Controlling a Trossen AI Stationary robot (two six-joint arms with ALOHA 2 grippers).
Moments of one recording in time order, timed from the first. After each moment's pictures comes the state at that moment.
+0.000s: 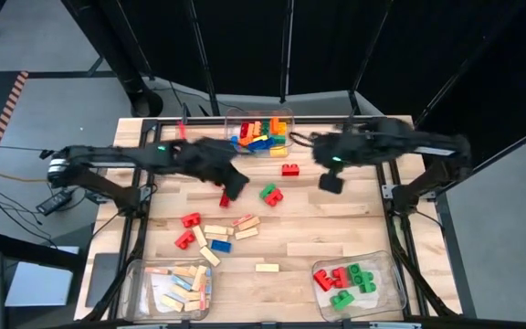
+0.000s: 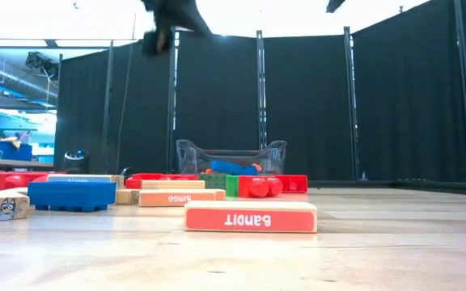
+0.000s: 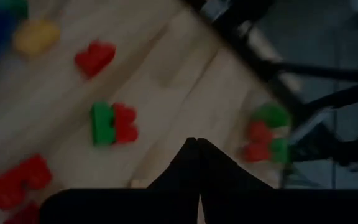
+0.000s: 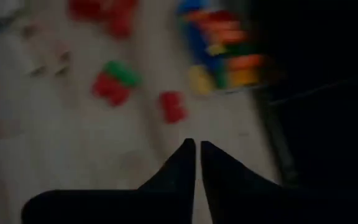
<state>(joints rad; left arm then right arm) 0.06 1.31 1.21 -0.53 0.01 -0.72 0.05 1.51 1.84 -1.48 0.38 0.19</state>
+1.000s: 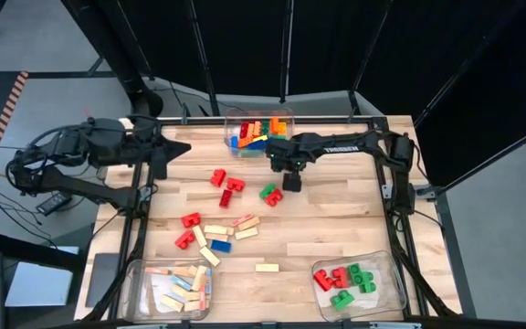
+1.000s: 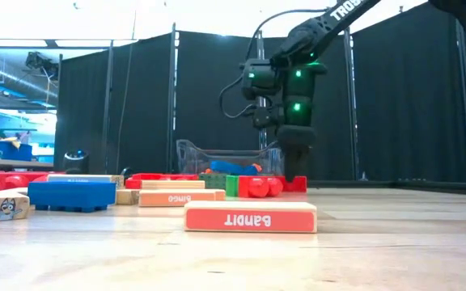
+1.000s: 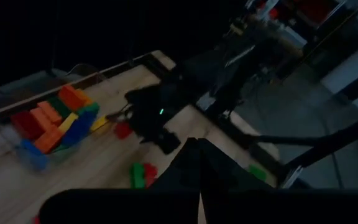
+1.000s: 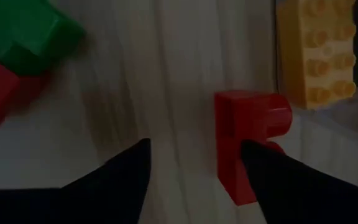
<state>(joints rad) -0.01 0.84 1.32 -0.81 -0.30 -0.67 -0.30 2.01 1.37 -0.82 0.09 -0.14</state>
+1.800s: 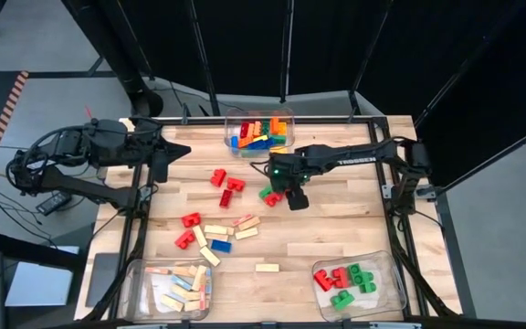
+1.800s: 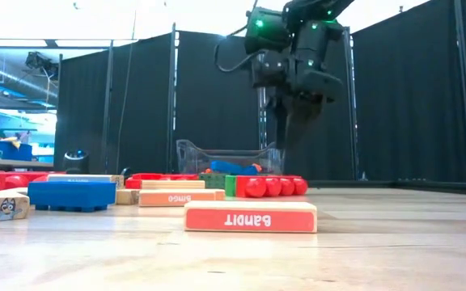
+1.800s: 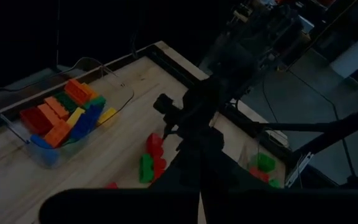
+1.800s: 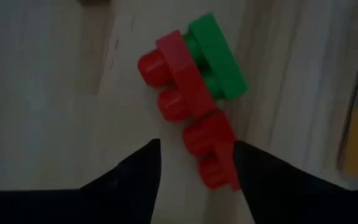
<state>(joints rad) -0.01 0.84 1.32 -0.85 -0.28 -0.63 -0.14 1.83 1.36 -0.82 -0.03 -0.32</state>
